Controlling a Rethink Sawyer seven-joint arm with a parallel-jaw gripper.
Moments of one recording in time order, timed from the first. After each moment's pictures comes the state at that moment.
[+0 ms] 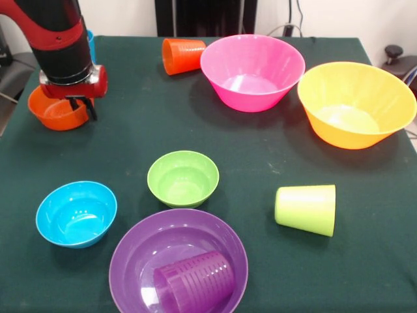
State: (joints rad) arm -0.87 -0.37 0.36 1.45 -0.55 0.71 1.52
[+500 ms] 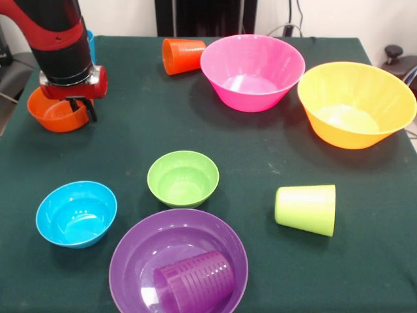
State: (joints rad) arm -0.87 -0.37 0.36 1.45 -0.55 0.71 1.52
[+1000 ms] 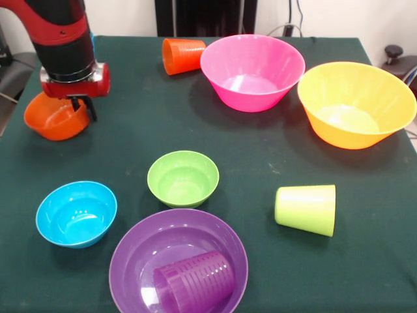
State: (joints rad) arm -0.83 -0.41 0.36 1.45 -0.55 0.71 1.52
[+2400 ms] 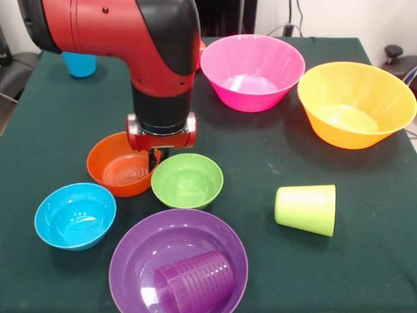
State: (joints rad) arm -0.47 -0.30 0.25 1.19 -0.49 0.71 1.60
